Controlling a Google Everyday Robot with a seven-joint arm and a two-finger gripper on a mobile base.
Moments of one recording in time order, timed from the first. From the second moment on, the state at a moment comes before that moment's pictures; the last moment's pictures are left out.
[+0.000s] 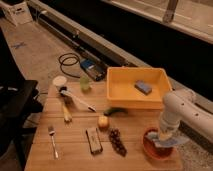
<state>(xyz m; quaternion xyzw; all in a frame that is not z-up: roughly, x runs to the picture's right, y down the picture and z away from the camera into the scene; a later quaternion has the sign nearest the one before) 0.290 0.239 0.734 -0.42 0.02 0.11 0.90</state>
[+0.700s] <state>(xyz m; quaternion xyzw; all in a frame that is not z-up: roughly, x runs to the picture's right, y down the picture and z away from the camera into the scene) 0.262 0.253 0.731 -0.41 -0.02 0.10 0.90</state>
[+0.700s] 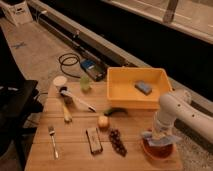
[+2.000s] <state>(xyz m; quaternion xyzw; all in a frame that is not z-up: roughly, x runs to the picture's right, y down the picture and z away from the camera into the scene) 0.260 0.245 0.740 -0.42 0.00 0.08 0.90</state>
